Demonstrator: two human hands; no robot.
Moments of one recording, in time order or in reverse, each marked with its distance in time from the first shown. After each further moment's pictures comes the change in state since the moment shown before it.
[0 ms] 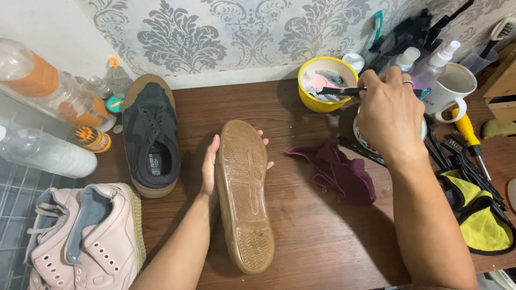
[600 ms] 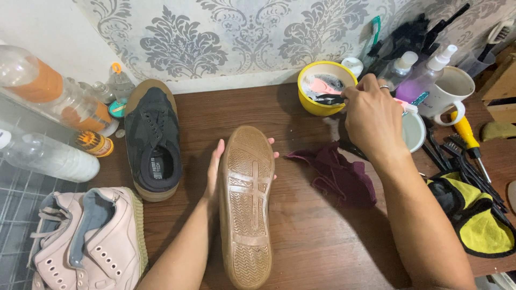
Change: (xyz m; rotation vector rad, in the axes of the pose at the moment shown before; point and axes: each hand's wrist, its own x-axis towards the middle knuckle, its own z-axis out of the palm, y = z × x) left_hand 0.006 -0.009 -0.011 -0.069 0.065 -0.138; right_hand -0.002 -0.010 0.015 -0.040 0.102 -0.136
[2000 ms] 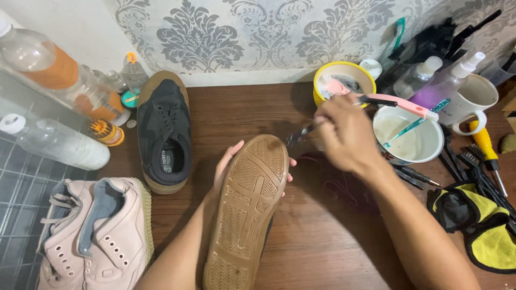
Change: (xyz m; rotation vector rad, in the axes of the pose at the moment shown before) left_hand -0.003 0.012 -0.010 -0.036 -0.192 -0.267; right_hand 0.000 -0.037 0.037 0.716 0.109 -0.334
